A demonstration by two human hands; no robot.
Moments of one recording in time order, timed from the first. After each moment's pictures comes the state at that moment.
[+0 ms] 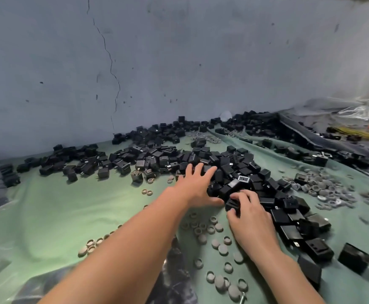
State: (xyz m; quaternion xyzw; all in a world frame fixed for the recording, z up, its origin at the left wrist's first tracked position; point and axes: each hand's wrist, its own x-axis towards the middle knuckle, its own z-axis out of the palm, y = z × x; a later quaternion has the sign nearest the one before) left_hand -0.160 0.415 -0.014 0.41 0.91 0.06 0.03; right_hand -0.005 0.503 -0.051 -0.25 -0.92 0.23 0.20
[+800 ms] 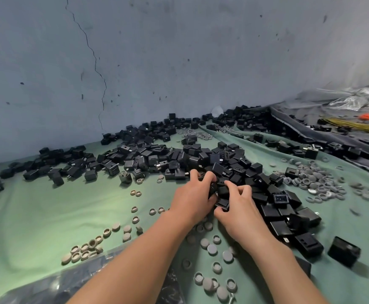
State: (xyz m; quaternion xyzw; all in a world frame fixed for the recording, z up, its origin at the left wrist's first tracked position) left_hand -0.125 0.428 -0.044 0.41 0.89 0.16 -0.13; right_hand -0.013 0.516 -0.041 -0.25 -0.91 0.29 0.13
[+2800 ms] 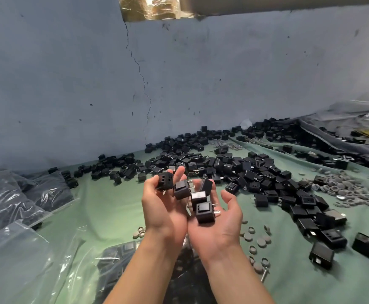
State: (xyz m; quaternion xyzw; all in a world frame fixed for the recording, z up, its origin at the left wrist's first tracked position) left_hand -0.027 0.275 0.052 0.07 0.35 0.93 0.12; right_hand 0.009 0.348 0.033 -0.08 0.01 0.99 0.10
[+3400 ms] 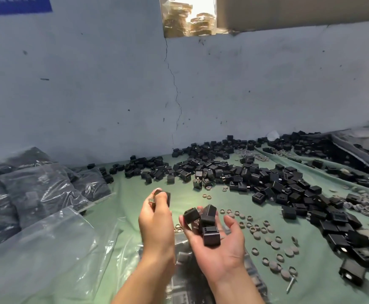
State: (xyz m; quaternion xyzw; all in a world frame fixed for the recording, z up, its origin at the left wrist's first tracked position) left_hand 0.003 0.198 0.057 -0.06 0.60 0.78 -0.16; right_hand 0.030 0.291 0.028 -0.16 0.01 0.99 0.02
